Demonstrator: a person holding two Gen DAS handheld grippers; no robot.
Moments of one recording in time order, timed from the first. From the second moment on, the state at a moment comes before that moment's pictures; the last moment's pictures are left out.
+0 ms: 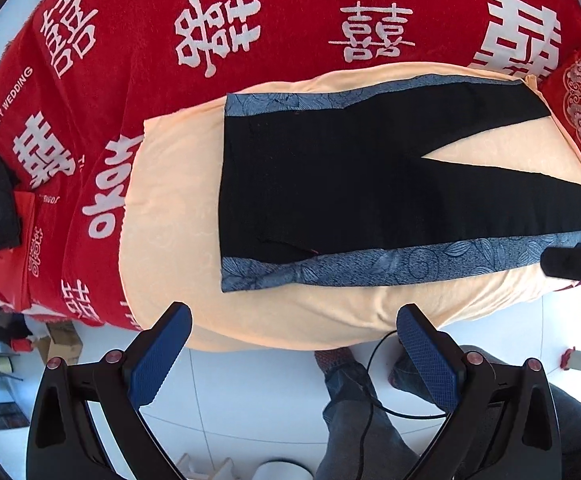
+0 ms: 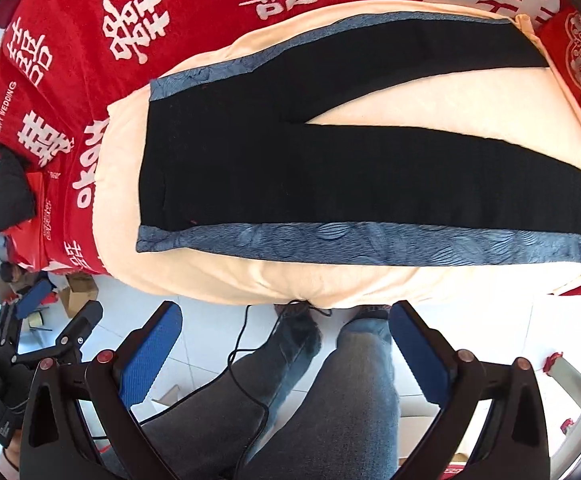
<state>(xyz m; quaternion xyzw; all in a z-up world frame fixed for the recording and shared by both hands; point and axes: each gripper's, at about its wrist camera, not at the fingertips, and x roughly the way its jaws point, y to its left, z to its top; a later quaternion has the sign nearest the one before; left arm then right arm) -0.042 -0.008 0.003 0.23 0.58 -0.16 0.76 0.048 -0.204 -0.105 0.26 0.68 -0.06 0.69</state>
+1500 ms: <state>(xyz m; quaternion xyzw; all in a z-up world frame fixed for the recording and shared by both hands) 0.015 0.028 -0.014 0.22 0.60 -0.19 0.75 0.061 -0.168 -0.112 0.33 0.65 -0.09 0.68</state>
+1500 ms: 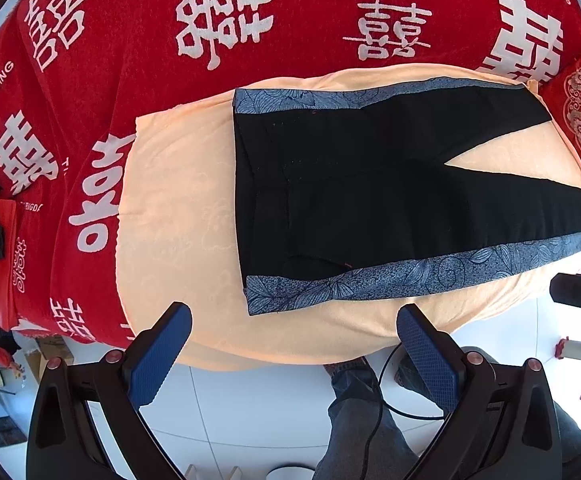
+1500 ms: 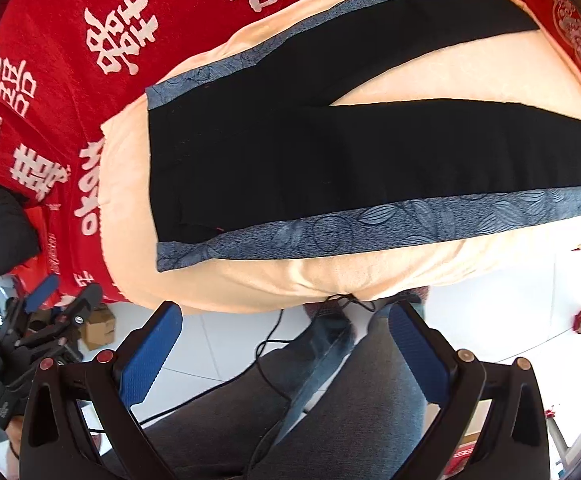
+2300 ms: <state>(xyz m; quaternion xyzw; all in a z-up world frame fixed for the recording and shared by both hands) 0.035 0.059 -0.016 0.18 0.60 -0.16 0.76 0.056 -0.173 -0.118 0.38 0.63 -0.09 0.67</state>
